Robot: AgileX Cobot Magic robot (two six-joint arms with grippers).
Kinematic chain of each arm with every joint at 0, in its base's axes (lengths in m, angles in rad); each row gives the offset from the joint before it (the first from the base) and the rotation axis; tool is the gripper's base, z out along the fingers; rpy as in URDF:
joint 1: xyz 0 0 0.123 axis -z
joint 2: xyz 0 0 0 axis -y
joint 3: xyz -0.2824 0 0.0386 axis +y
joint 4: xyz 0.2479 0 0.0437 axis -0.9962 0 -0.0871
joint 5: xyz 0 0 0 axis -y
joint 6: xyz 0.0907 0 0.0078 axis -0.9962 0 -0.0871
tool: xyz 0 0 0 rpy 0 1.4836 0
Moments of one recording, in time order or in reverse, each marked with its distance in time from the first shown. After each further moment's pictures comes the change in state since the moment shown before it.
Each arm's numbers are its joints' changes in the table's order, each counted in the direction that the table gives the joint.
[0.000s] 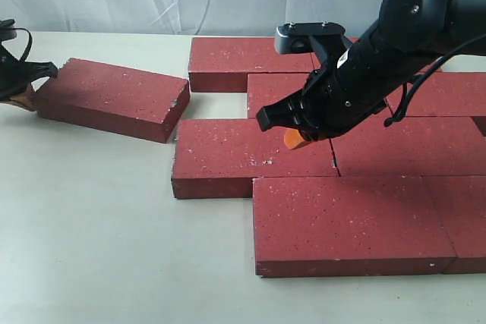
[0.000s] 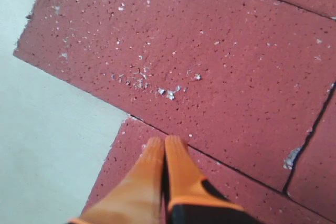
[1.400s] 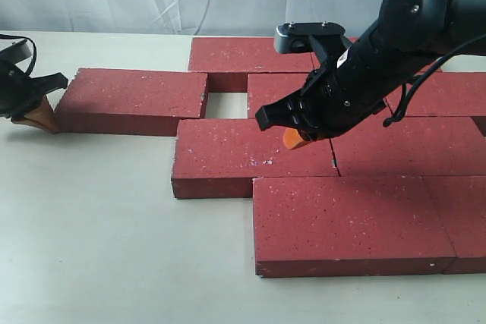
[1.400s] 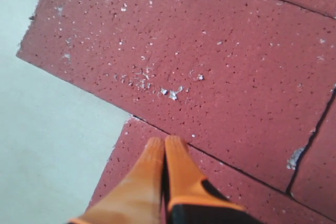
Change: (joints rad) left arm -0.009 0.010 0.091 0.204 -0.167 -0.120; right arm 0.000 0.000 0.000 -0.009 0.000 0.000
